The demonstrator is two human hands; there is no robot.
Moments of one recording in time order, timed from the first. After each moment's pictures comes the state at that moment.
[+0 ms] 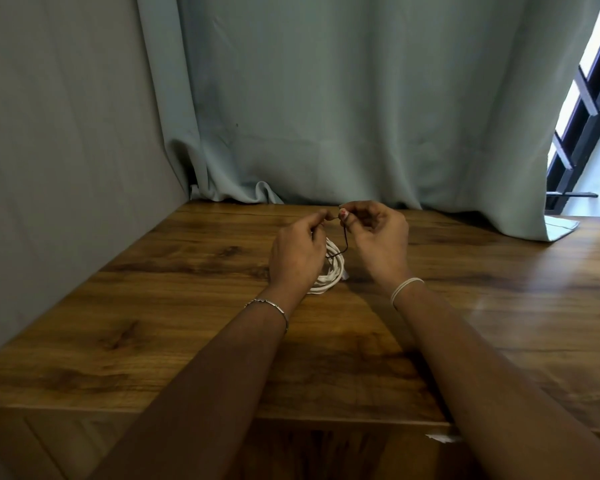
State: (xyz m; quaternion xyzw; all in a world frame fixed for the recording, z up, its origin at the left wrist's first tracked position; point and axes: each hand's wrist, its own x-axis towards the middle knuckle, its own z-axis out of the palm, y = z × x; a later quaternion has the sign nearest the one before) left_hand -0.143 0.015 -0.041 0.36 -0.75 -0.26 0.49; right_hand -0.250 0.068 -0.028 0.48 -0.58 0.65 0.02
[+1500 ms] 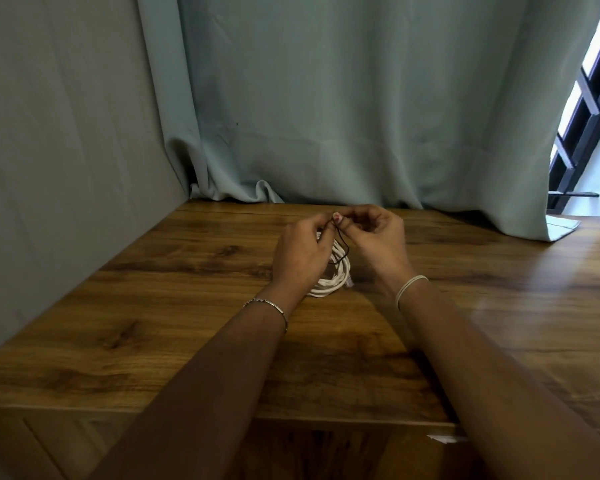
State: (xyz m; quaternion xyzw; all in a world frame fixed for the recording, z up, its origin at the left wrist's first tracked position) left_hand -0.146 0.010 -0.043 0.30 -0.77 -0.26 0.49; right_hand -0.248 0.070 -0.028 0.45 -0.53 0.70 -0.14
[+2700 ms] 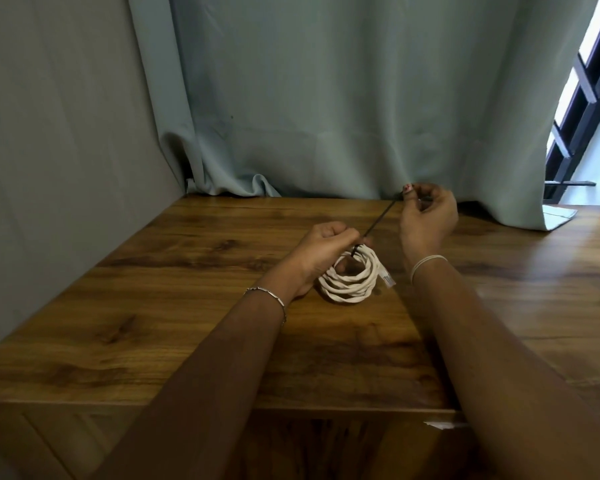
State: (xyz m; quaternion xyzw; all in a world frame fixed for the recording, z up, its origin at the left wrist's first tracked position) left_hand -0.152 0.027 -0.037 0.21 -0.69 -0.63 0.29; right_hand -0.311 0.065 -0.027 0.27 -0.61 0.73 0.16
